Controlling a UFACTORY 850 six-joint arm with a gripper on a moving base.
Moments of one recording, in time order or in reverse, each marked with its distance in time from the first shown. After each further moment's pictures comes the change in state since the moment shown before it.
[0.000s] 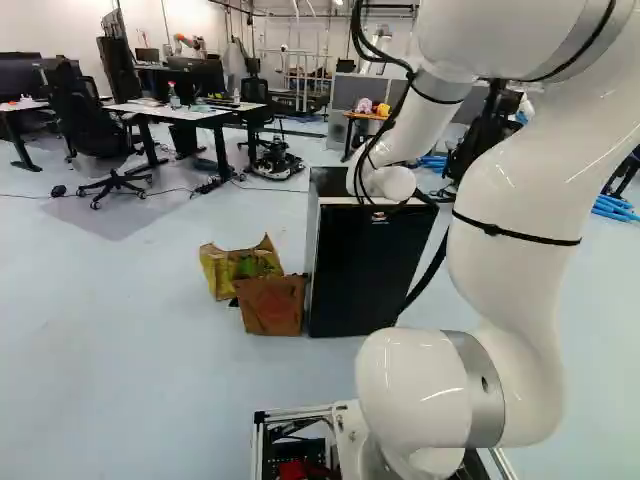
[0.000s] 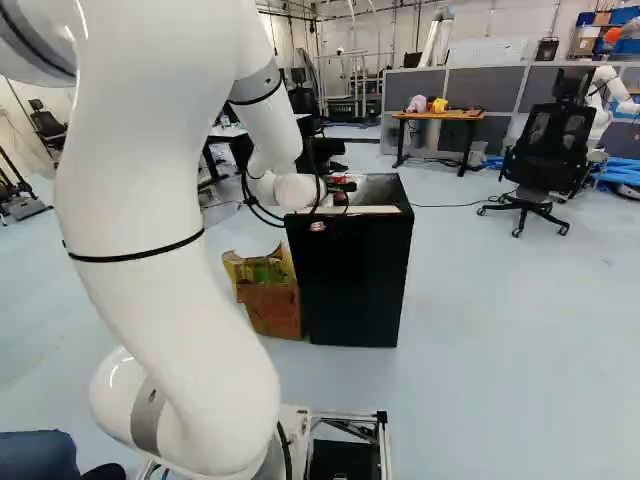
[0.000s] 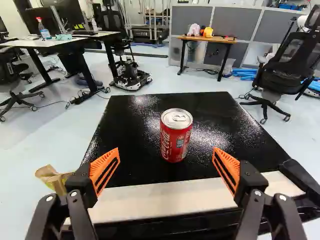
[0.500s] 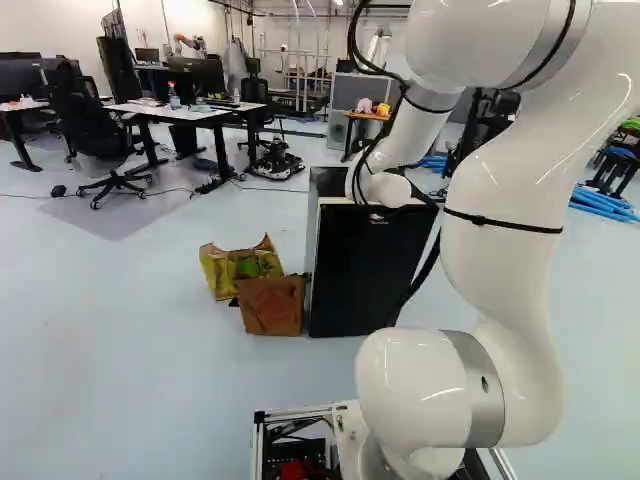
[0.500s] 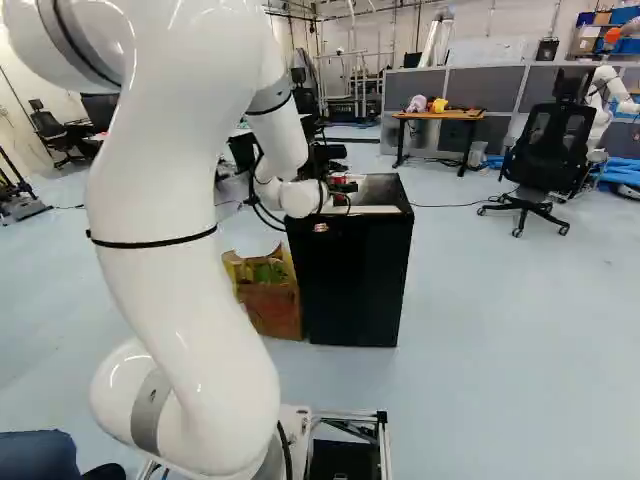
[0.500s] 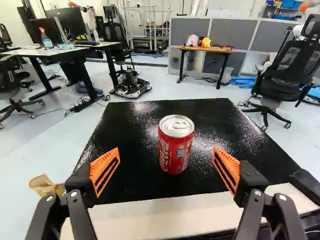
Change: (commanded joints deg) arm -0.4 -4.8 -2.1 0.0 6.4 0.0
